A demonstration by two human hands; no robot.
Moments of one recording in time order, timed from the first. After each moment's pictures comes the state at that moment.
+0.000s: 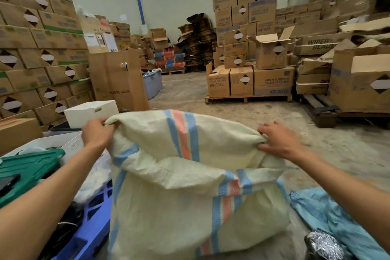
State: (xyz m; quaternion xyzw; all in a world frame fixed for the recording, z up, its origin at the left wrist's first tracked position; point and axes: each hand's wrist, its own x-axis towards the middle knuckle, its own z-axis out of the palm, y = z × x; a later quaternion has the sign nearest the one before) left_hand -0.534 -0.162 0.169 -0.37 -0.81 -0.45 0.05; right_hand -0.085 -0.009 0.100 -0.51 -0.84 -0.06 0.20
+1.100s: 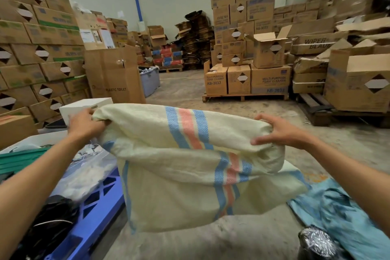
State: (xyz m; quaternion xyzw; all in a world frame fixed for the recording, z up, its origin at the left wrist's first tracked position) left_hand -0.546 -0.169 0.190 -0.39 -0.83 -0.41 0.00; right_hand -0.060 -0.015 0.127 -0.38 -0.80 0.37 0.27
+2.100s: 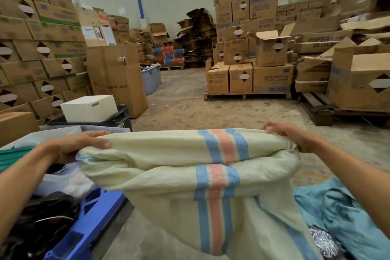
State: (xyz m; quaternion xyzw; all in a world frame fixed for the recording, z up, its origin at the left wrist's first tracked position) left_hand -0.567 -0.211 0.175 -0.47 -0.67 -0.35 -0.46; right_hand -0.045 0.011 0.103 -0.40 -0.71 0.52 0.26
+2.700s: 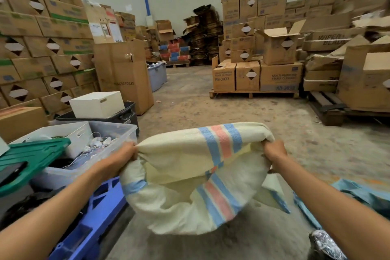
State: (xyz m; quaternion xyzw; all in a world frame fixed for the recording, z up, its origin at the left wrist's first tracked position) left_hand -0.505 -0.180 0.106 -0.44 -0.77 -0.38 -0.26; right_hand -0.139 0.010 0.034 -0.66 -0.42 0.47 0.39
